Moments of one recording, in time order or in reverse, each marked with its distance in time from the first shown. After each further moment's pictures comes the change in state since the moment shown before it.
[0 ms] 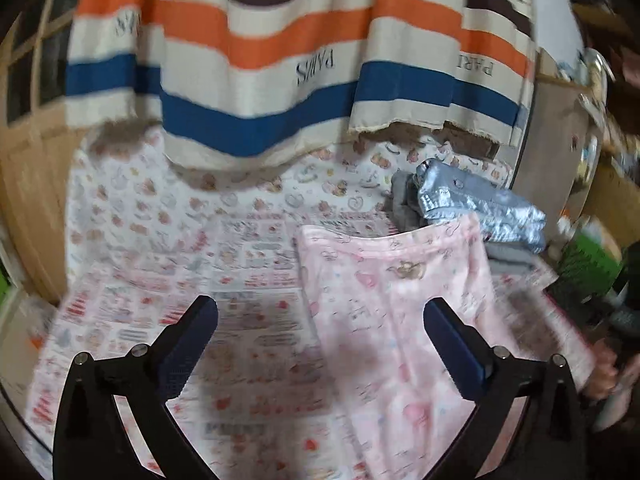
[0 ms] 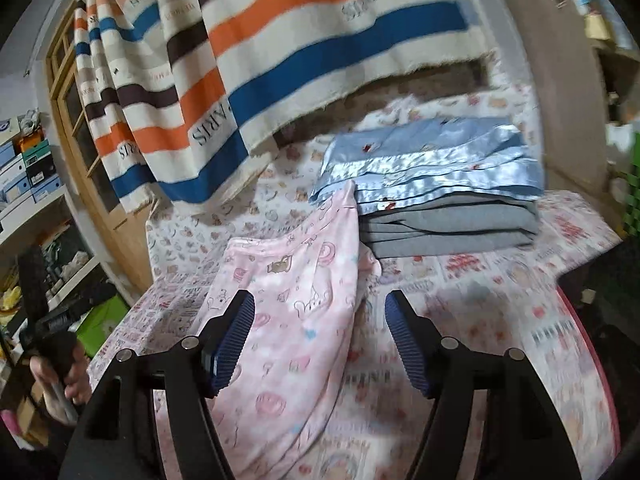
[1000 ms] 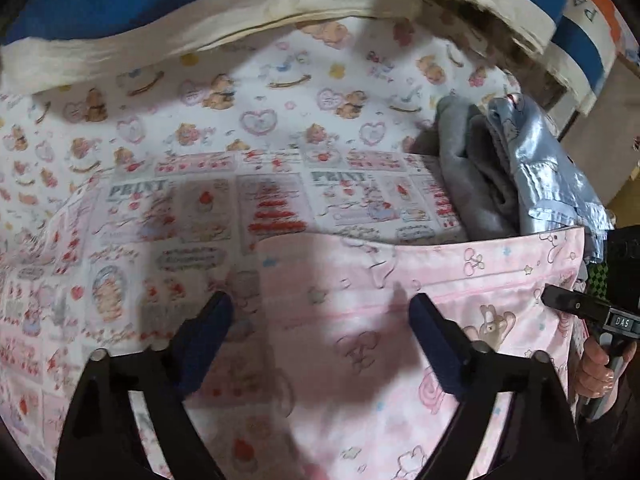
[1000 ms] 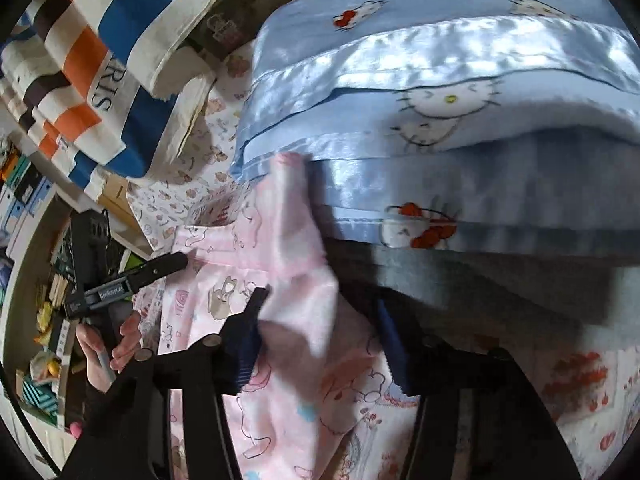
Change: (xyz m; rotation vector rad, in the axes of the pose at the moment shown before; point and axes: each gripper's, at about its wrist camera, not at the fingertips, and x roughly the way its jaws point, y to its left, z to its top) left arm 0.227 0.017 0.034 -0.017 0.362 -0.085; right arm 0.194 -0.050 0.058 0.118 0.365 0.147
